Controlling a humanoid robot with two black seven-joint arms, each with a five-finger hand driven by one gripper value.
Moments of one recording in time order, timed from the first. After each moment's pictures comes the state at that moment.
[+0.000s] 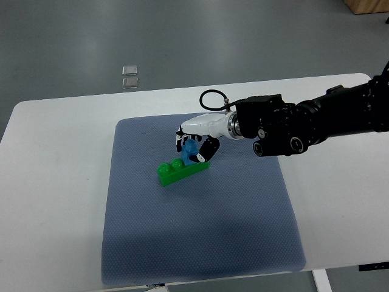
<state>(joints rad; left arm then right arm) 0.05 0.00 -0.09 -0.16 0.07 0.02 0.15 1.64 0.00 -0.93 1.09 -0.43 -0.23 0.28</state>
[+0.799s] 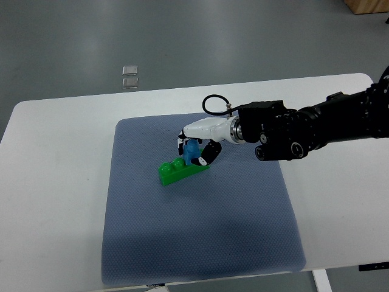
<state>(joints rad) 0.05 0.00 -0.09 -0.16 0.07 0.02 0.15 1.60 0.00 -0.93 1.06 -0.44 -0.24 0.30</state>
